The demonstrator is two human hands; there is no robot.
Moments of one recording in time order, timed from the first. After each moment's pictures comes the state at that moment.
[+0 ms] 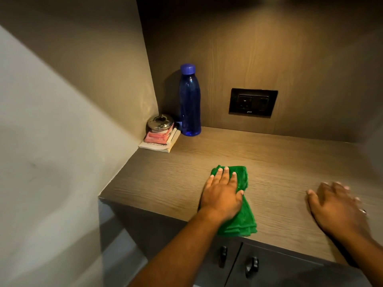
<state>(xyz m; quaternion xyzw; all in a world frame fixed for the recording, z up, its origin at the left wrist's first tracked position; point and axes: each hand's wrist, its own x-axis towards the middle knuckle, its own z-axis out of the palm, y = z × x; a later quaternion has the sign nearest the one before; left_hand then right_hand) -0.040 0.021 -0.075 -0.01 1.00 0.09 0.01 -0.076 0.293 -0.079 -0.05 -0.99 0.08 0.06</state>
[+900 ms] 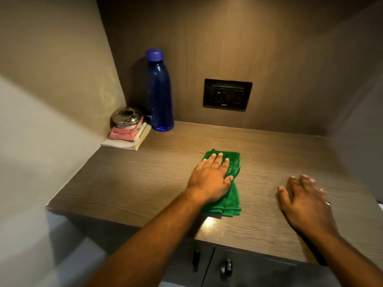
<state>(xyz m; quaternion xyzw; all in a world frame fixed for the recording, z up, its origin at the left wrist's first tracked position) -0.106 0.043 -0.073 0.09 0.99 0.08 0.00 -0.082 0.292 -0.081 -0.03 -1.00 0.07 0.05</state>
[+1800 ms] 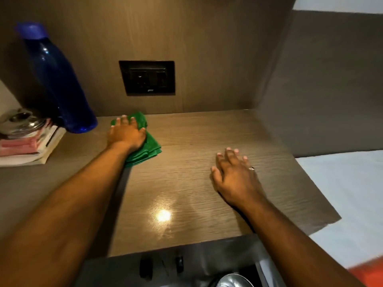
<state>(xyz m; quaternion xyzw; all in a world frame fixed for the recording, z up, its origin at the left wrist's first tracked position) -0.242 0.001 -0.071 -0.06 1.00 0.05 -0.01 -0.088 0.288 -0.083 0.00 -0.99 0.11 0.03</state>
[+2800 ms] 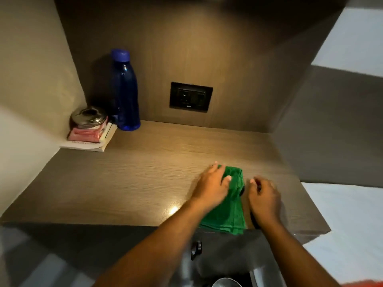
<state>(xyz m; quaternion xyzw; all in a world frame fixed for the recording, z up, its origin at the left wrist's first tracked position) -0.057 0.117 -0.050 0.09 0.92 0.39 0.03 -0.038 0.275 -0.063 -0.19 -0.91 0.32 0.16</state>
